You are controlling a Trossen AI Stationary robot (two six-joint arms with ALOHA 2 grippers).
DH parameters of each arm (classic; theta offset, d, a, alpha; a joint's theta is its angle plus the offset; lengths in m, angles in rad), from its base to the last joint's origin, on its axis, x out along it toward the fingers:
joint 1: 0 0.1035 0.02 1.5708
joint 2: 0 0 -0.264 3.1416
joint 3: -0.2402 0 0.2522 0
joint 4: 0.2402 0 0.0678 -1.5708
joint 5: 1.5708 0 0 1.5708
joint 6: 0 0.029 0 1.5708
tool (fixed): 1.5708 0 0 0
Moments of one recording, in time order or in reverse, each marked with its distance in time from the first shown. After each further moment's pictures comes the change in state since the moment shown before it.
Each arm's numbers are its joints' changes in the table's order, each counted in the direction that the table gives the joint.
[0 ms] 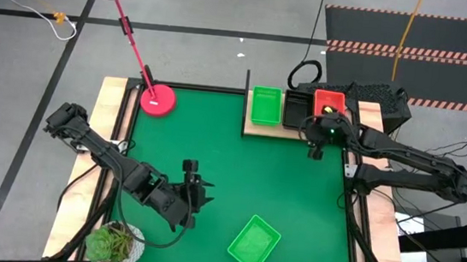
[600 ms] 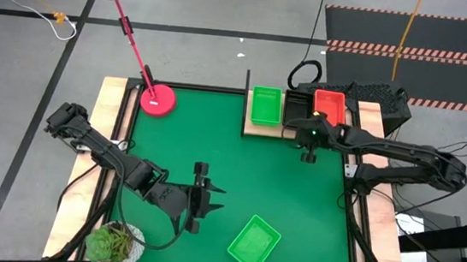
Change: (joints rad) left arm 0.030 0.000 0.000 -0.255 0.105 0.207; right arm 0.000 -0.211 0.043 -0.057 0.012 0.039
